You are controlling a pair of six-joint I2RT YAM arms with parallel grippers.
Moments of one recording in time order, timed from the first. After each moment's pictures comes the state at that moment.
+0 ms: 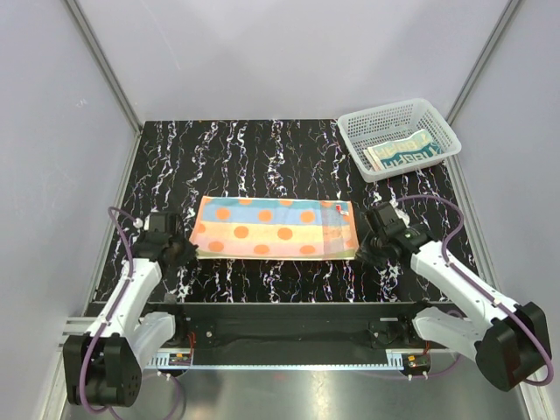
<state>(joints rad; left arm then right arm) -0.03 0.91 0.50 -0.60 -0.04 -0.82 0.49 1.04 0.71 -0.76 0.10 0.99</state>
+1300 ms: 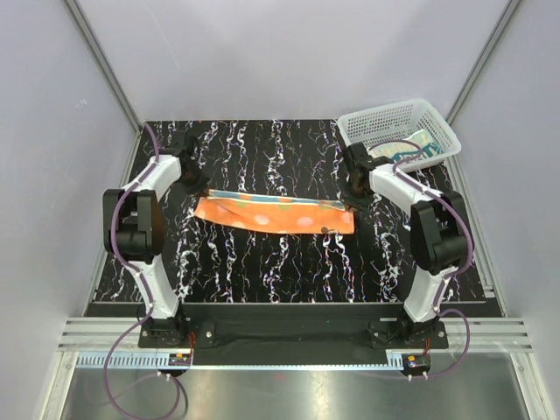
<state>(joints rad) -0.03 1.88 1.41 -0.71 0.02 -0.68 0.34 1.83 1.34 -0.72 0.17 0.76</state>
